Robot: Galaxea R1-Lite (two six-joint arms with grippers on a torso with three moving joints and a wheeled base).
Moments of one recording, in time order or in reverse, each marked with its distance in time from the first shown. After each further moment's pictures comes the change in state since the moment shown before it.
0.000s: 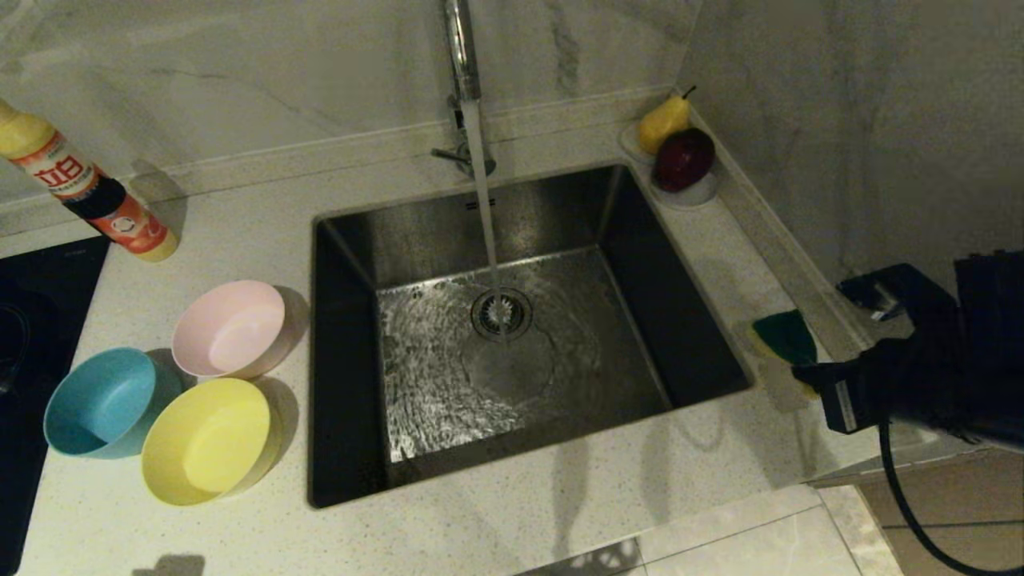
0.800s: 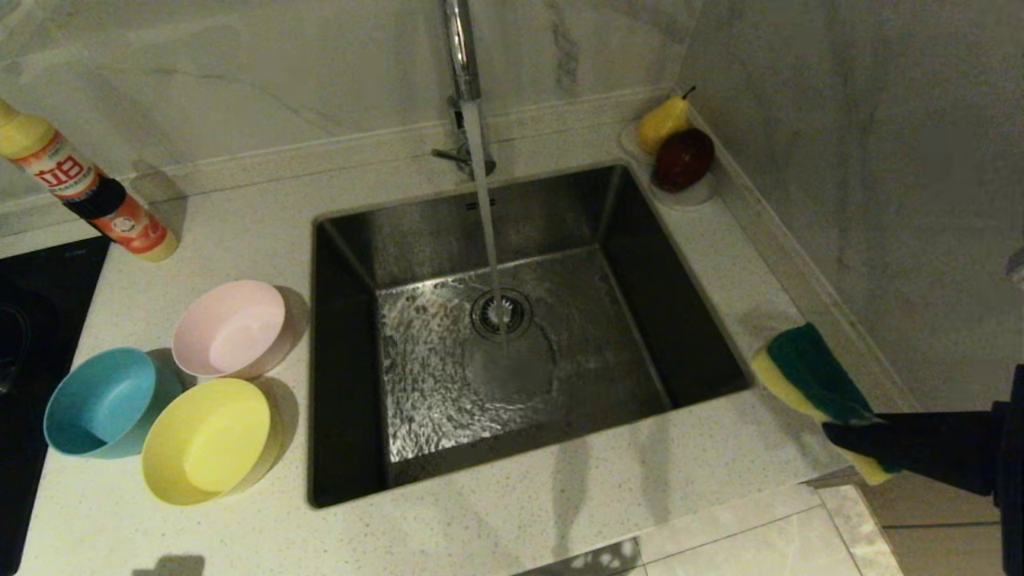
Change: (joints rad) left arm 0.000 0.000 0.000 0.000 0.000 0.000; right arm 0.471 -0.328 -0.169 0.437 -0.003 0.177
